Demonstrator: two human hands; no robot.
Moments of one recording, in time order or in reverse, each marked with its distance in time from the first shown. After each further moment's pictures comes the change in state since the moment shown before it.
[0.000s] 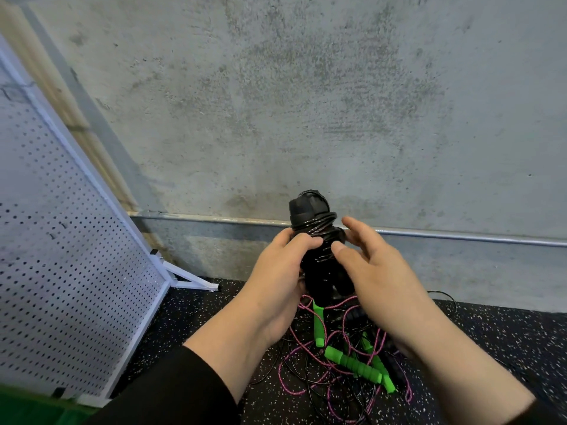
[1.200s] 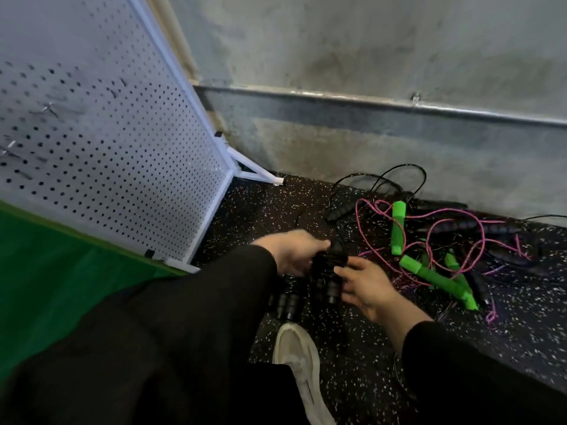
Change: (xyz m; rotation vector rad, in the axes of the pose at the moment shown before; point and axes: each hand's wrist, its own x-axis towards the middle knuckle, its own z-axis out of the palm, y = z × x) left_hand 0.047 -0.160 -0.213 0.748 -0.021 -0.744; right_hand -0.027 0.256 0.197 0.337 -0.250 0.871
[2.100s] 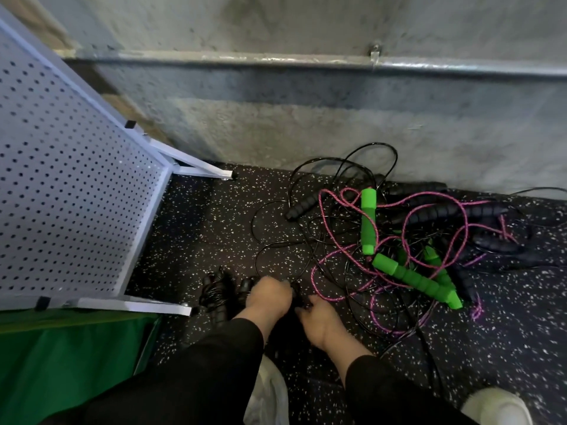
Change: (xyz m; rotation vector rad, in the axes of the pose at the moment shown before) left_hand 0.122 -0.047 0.075 0.220 0.286 -0.214; right_hand 0.098 0.078 -0.021 -0.618 0.022 0.124
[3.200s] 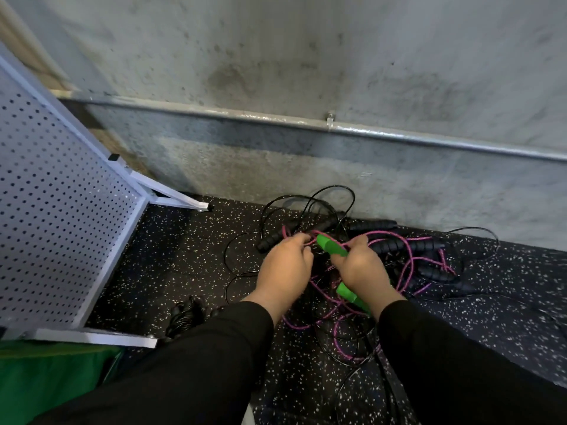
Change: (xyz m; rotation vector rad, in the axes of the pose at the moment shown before) left_hand -0.058 0.114 -0.027 -0.011 0.308 0.703; right_hand -0.020 -0.067 -0.182 -0.317 0.549 -0.061
